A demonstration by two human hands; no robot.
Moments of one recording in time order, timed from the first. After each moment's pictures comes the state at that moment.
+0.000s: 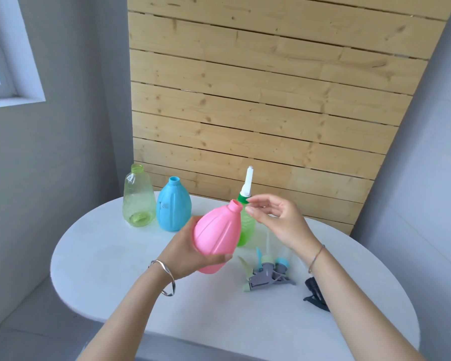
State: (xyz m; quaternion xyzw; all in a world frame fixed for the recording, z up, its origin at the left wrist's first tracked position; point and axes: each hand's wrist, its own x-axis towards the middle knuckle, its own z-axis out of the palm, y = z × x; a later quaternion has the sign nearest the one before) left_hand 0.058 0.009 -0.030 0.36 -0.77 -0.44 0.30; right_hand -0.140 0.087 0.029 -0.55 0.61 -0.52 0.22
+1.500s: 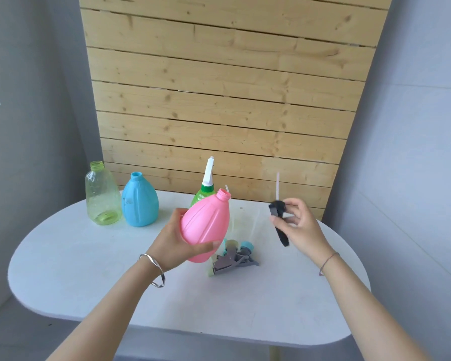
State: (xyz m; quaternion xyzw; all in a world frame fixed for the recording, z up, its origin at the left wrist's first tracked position) left_hand 0.013 0.038 -0.031 0.36 -0.77 -0.43 0.30; right_hand -0.224 0.172 -0.005 -0.43 0.71 -0.54 0.17
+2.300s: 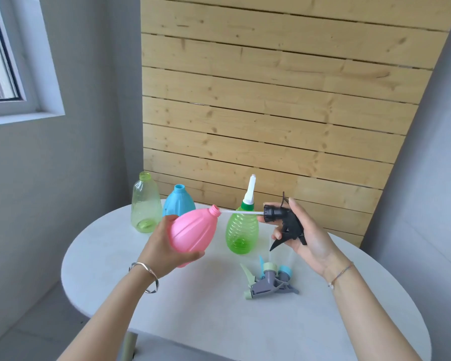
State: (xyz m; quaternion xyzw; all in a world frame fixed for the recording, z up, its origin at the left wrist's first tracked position) left_hand 0.087 -0.020 -0.045 0.43 -0.74 -0.35 0.37; right_hand -0.162 0.117 0.037 -0.43 0.48 -0.61 0.47
